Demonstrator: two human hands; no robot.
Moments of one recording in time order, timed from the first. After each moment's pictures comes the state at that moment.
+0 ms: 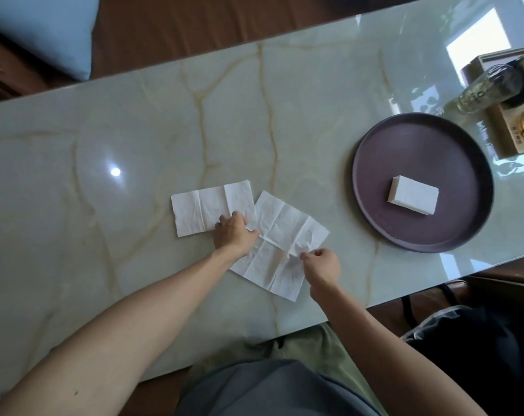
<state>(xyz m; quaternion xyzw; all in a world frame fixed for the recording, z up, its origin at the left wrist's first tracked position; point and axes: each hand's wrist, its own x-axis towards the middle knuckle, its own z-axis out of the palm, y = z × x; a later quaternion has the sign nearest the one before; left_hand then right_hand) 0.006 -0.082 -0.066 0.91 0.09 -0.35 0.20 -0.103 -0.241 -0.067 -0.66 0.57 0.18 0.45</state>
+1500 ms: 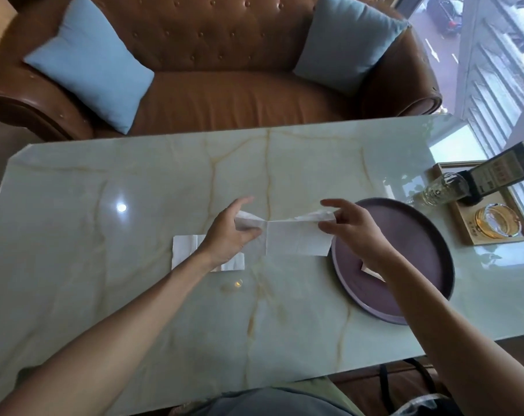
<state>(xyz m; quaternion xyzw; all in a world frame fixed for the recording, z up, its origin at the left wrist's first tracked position) 0.056 -0.099 0.090 0.80 0.01 -0.22 0.55 0.027 -0.371 0.119 -0.81 0.16 0.15 0.55</state>
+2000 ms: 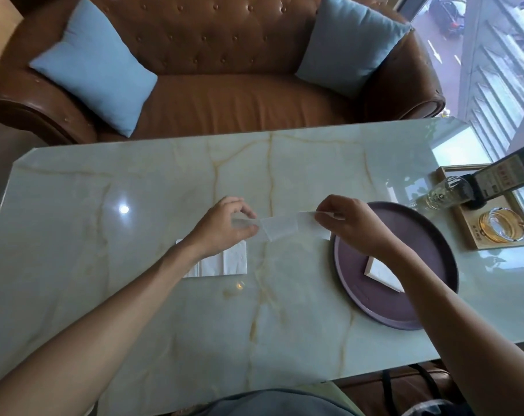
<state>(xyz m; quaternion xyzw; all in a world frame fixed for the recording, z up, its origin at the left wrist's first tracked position) 0.081 -0.076 0.104 0.89 -0.09 -0.21 0.40 0.049 -0.364 0.142 -0.92 -0.02 0.13 0.38</state>
